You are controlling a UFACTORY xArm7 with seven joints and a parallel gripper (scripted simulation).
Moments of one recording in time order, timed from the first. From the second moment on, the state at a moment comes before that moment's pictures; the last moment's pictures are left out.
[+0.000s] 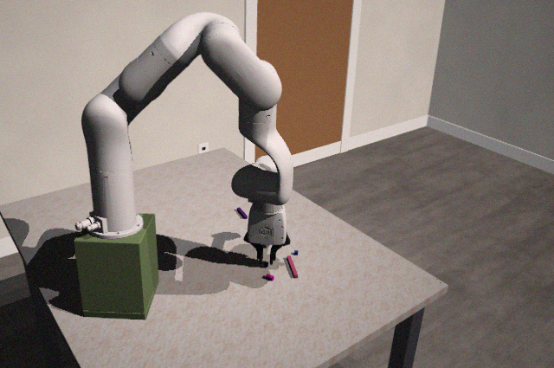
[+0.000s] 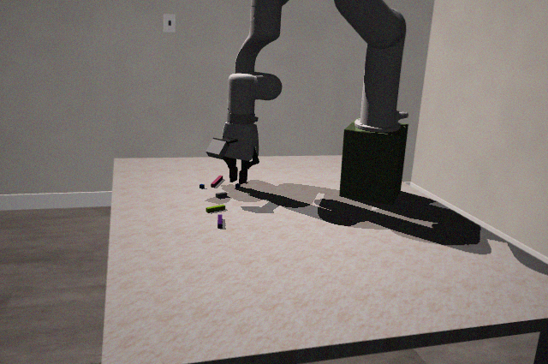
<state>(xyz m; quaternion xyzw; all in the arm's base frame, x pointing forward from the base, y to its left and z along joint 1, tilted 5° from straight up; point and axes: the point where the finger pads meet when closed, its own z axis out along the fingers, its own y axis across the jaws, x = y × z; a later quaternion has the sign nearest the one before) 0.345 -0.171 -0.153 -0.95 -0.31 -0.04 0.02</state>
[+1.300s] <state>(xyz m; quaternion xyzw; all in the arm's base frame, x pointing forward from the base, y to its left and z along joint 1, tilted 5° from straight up) 0.345 -0.171 -0.159 -0.95 -0.31 -0.04 0.02</state>
